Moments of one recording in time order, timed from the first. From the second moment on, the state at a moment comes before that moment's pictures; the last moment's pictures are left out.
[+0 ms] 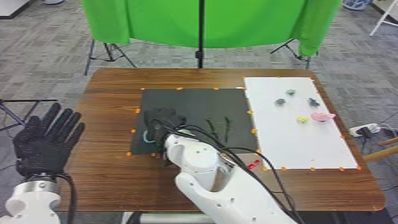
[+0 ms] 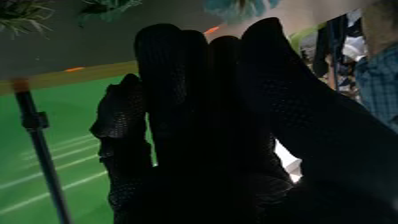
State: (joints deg) left arm 132.2 -53.8 -100.6 -126.5 2.8 17.2 26.1; right arm -72.9 -84.9 39.5 -94.1 -147.8 -15.5 23.6
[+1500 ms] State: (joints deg) left arm 134.5 -57.3 -102.3 -127.0 2.2 17.6 26.7; right arm -90.5 -58.1 82.2 -103.8 -136.2 -14.4 38.2
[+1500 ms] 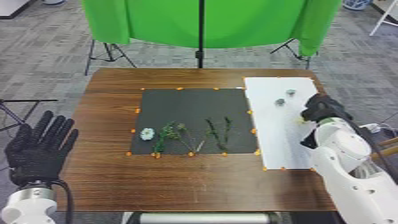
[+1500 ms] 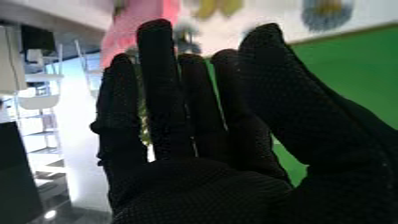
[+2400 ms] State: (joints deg) left arm 135.3 -57.6 -102.4 -127.4 2.1 17.7 26.6; right arm -89.5 -57.8 72.6 -112.2 -137.2 -3.5 33.7
